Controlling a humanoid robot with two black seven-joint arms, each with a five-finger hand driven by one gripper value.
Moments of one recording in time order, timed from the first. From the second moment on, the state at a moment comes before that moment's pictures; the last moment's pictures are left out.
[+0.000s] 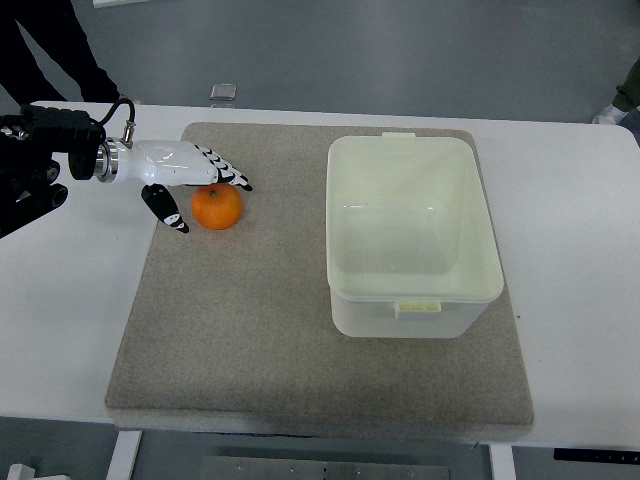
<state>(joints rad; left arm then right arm) -1.20 0.57 0.08 -0.82 1.63 -0.02 -0.61 0.02 0.00 -0.04 0.23 0.08 -0.21 0.11</state>
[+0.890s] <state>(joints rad) -1.21 0.56 0.08 -0.81 1.64 -0.02 -0.61 0.02 0.00 -0.04 0.23 0.08 -0.21 0.11</state>
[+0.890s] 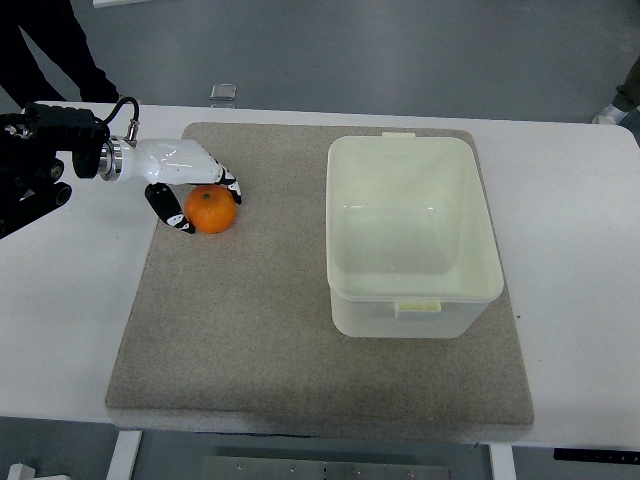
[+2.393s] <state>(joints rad) -1.42 0.42 -0.15 -0.84 1.63 -0.02 -0.61 0.02 0.00 -0.04 0.23 0.08 -0.21 0.11</state>
